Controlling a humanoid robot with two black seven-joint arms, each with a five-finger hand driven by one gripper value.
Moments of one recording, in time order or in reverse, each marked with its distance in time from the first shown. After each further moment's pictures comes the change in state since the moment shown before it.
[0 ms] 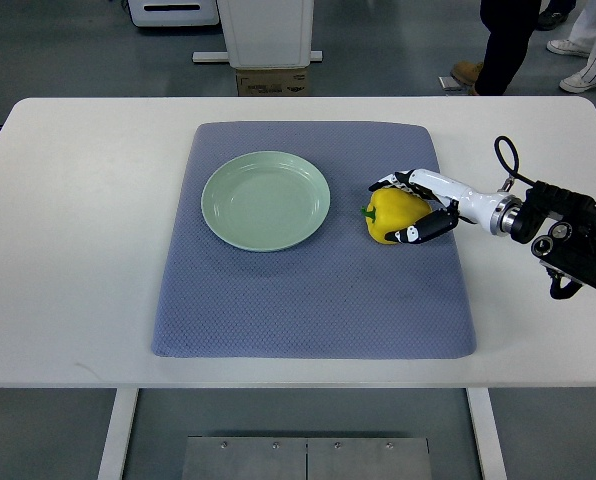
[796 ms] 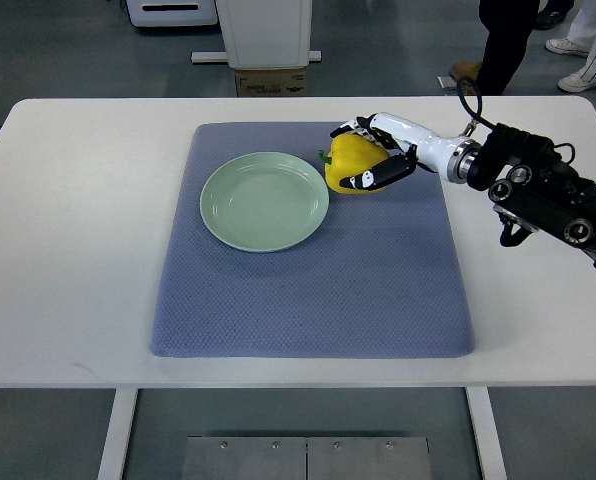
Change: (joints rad) left arm 0.000 0.000 0.000 0.000 0.000 0.000 0.001; right arm 0.165 0.154 0.041 -0.061 0.061 -0.003 -0.141
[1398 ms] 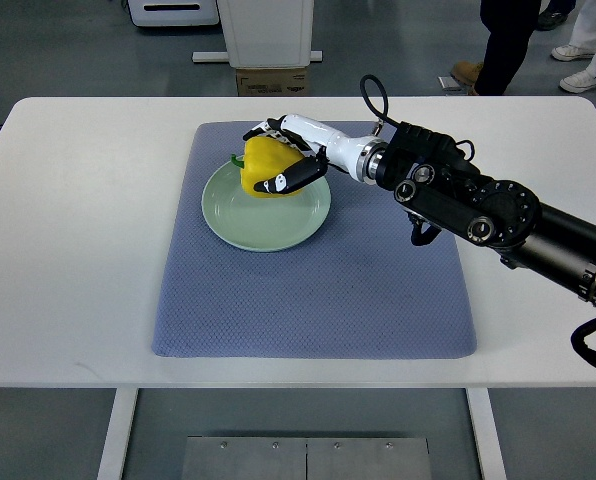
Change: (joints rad) left arm 0.000 0.000 0.000 0.000 0.000 0.000 -0.001; right arm 0.055 0.243 -0.005 -0.108 0.006 -0.023 -0.027
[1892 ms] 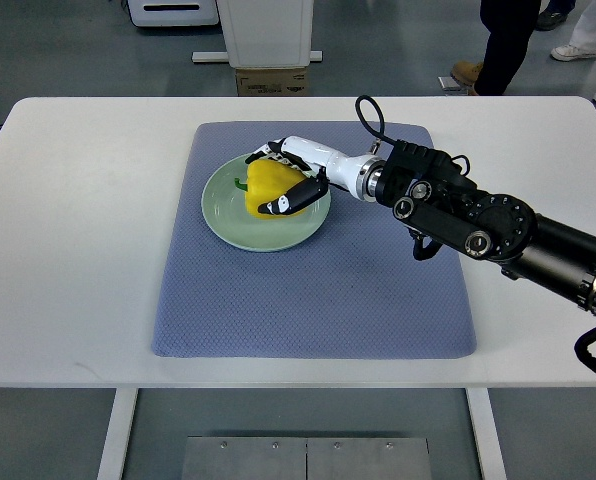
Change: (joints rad) left arm 0.001 0.000 0.000 0.000 0.000 0.000 0.000; right arm -0.023 0.001 -0.062 0.006 0.004 0.006 0.004
